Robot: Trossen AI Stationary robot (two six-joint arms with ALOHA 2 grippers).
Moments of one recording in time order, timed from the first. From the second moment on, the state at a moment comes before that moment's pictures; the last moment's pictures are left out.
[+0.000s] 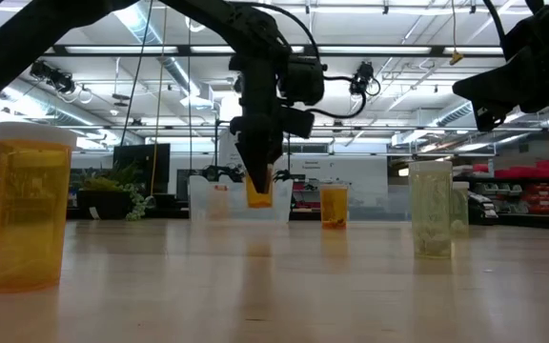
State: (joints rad) left arm 0.28 2.18 1.83 -1.10 0.01 0.39; right arm 0.14 0.07 0.01 0.02 0.16 0.14
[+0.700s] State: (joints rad) left arm 0.44 2.03 1.83 -1.03 0.01 0.30; right arm 0.14 0.07 0.01 0.03 0.16 0.14
